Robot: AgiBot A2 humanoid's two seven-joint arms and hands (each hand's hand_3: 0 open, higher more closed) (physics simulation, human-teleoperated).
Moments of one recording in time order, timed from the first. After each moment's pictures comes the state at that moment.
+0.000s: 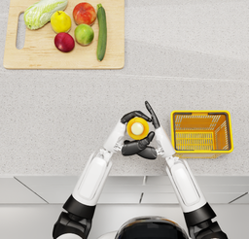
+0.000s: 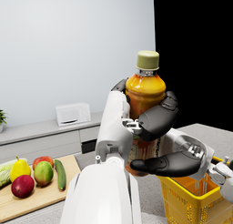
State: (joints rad) left arm 0.56 1.48 0.43 -1.62 1.33 -0.09 0.00; right arm 0.44 -1.51 0.43 1.51 1.53 0.00 0.00
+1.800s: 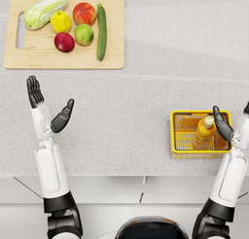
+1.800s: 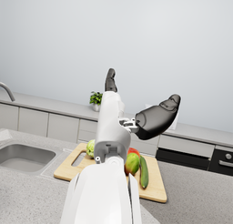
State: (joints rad) left arm 0.60 1.40 -0.17 -1.46 1.33 0.00 0.00; right arm 0.48 -1.47 -0.28 1.53 1.54 0.00 0.00
